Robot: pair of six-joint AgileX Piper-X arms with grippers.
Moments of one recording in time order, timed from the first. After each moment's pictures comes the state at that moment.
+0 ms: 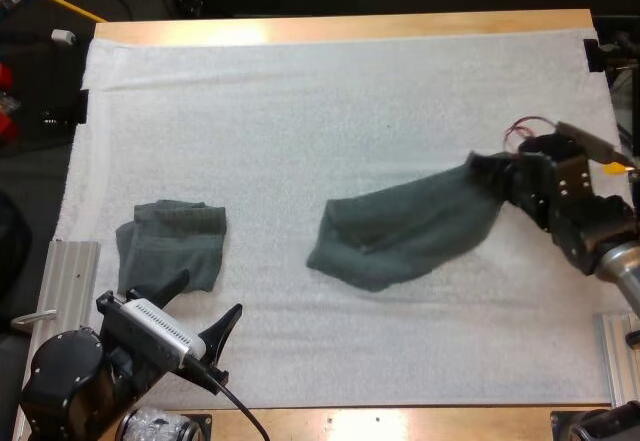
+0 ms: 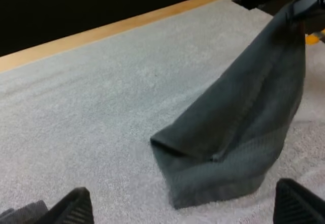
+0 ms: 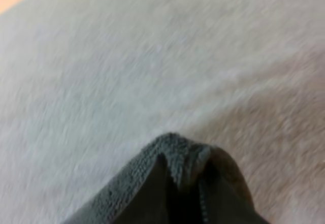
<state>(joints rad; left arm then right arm) -0.20 0.27 -0.76 1.04 0.37 -1.66 0.32 1.24 -0.87 0.51 0.17 -1.19</state>
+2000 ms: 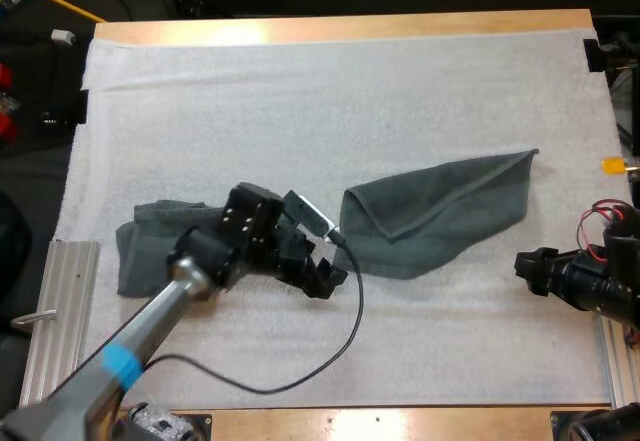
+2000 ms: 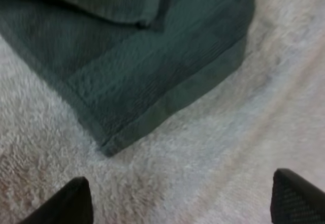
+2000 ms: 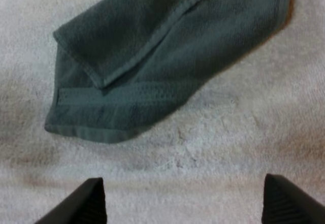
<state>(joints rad) -0.48 1.32 -0.76 0.63 0.48 -1.65 0.28 0.74 -0.86 1.17 -0.14 -1.38</state>
